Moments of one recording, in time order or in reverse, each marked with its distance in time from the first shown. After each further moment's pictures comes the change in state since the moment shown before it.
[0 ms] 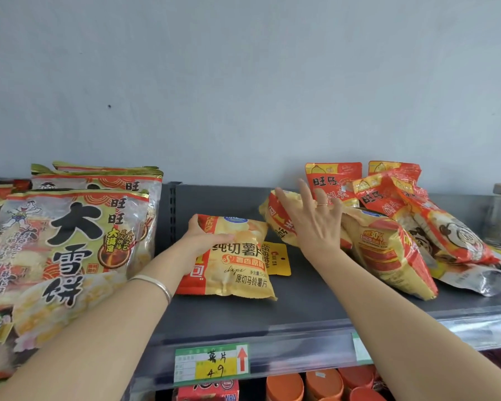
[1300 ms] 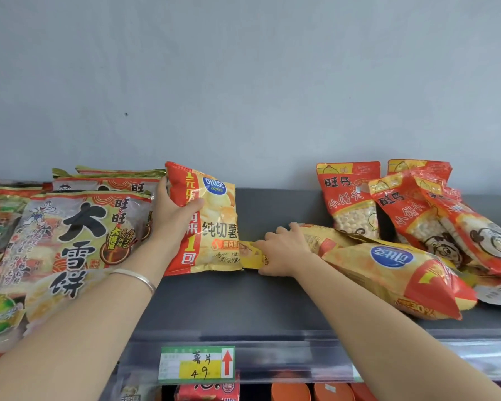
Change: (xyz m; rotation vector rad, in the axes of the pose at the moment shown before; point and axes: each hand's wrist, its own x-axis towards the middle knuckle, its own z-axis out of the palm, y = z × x) left_hand -0.012 0.020 -0.020 -0.171 0.498 0.412; right_hand 0.010 -0.034 0.040 0.060 -0.362 -0.483
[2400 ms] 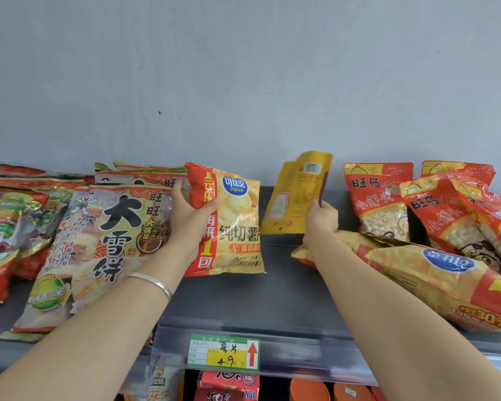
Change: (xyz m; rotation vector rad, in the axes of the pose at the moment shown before) left_hand -0.015 -0.003 -0.019 -0.153 0.058 -0.036; right_hand 0.027 0.004 -0.034 1.746 0.562 0.965
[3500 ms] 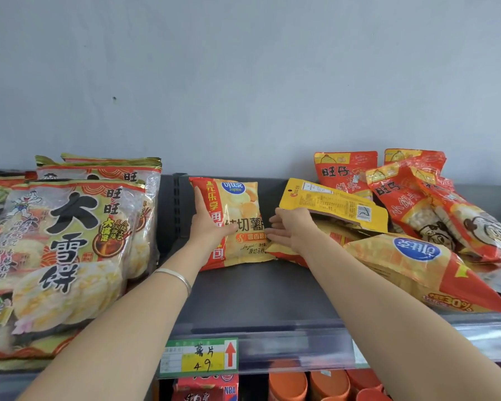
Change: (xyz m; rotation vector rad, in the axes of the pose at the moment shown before) left_hand 0.006 -0.053 0.065 0.336 -0.343 -0.042; right_hand -0.006 0.009 -0.020 -0.002 -0.264 0.263
